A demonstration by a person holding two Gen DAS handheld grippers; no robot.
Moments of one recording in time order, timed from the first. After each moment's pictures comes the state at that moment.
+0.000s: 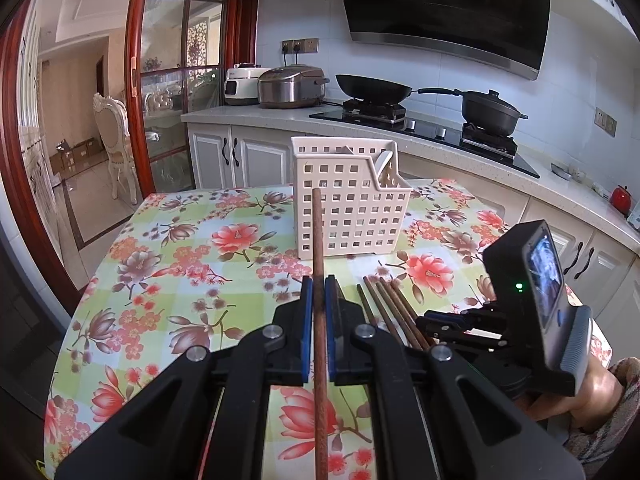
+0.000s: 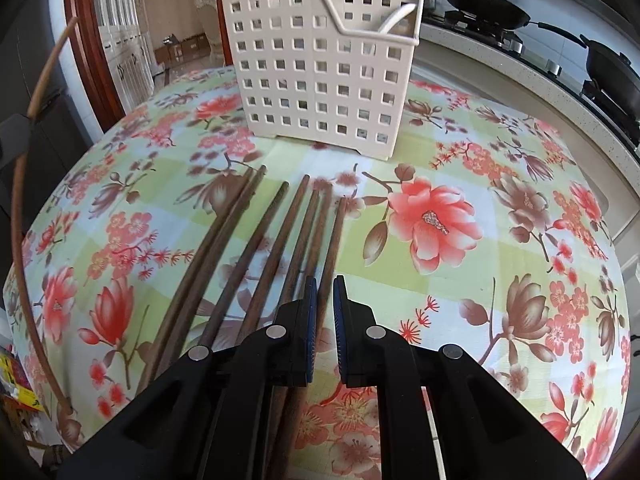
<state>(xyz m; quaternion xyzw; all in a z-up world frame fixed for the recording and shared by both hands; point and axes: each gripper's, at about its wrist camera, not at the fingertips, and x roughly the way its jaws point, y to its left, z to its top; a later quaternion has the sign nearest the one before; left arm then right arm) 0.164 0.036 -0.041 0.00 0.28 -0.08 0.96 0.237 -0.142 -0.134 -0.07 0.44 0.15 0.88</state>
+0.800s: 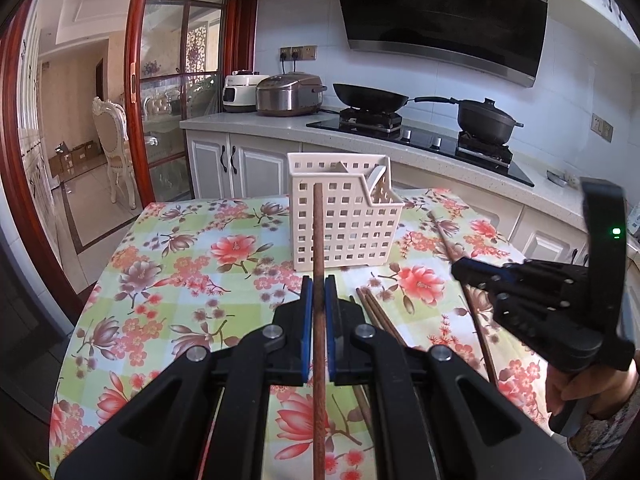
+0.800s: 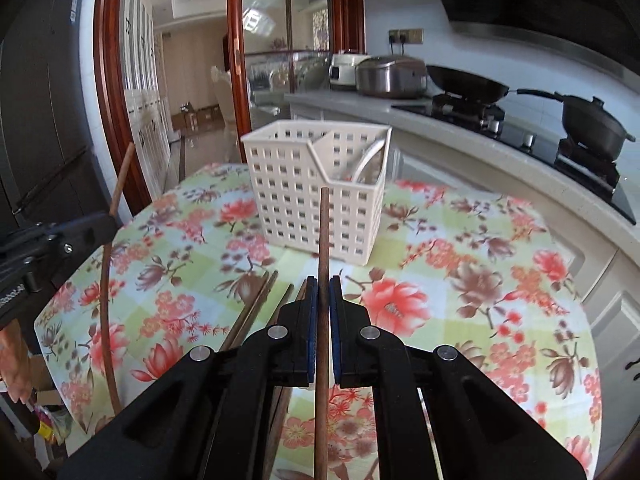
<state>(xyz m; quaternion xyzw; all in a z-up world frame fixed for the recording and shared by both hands) 0.157 0.036 -0.023 0.00 0.27 -0.08 0.96 0.194 -0.178 -0.049 -0.04 0.29 0.17 0.94</state>
